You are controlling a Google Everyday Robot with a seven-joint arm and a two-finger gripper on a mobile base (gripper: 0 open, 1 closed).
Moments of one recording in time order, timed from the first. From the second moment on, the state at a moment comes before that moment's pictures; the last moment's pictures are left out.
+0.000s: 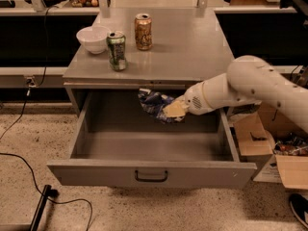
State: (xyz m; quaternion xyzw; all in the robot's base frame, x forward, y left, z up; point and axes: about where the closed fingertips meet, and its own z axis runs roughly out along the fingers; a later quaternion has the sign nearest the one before) arm 0.589 -0.057 0.766 -0.37 0.83 0.27 0.31
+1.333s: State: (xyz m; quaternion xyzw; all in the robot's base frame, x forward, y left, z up) arm 0.637 -0.087 0.900 -0.43 0.76 0.27 0.40
